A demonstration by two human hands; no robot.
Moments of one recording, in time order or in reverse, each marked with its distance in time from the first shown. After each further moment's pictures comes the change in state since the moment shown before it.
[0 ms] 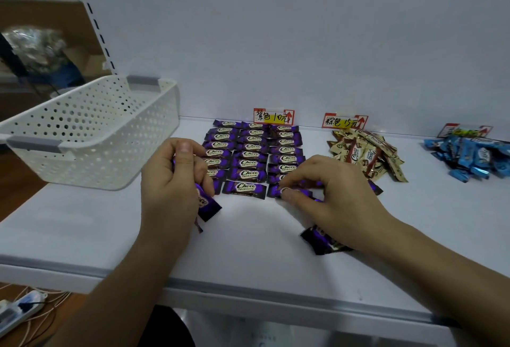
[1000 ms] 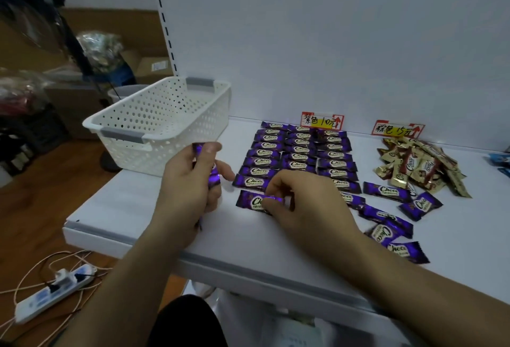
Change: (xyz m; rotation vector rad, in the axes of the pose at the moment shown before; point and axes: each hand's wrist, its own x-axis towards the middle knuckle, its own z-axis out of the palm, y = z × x) left_hand 0.012 0.015 -0.060 0.030 -0.011 -0.251; right_hand 0.023 -0.065 0.075 0.040 -0.079 0.058
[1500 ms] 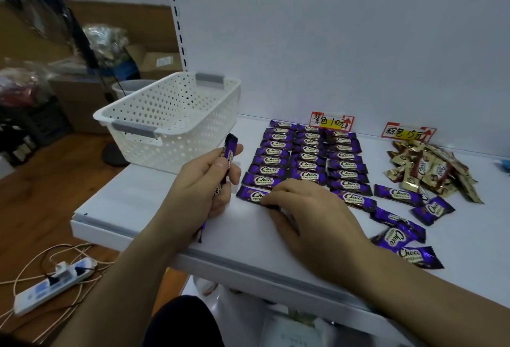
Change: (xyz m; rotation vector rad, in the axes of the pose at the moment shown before) left_hand 0.000 -0.014 -0.025 0.055 -0.301 0.128; right_hand -0.010 -0.004 0.006 -0.174 -0.039 -0.288
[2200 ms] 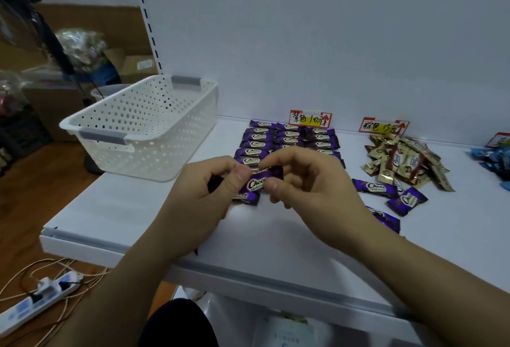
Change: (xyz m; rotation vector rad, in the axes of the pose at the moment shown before) left_hand -0.004 0.018 0.036 0.243 -0.075 0.146; right_hand 0.008 0.003 -0.041 0.844 0.132 0.277
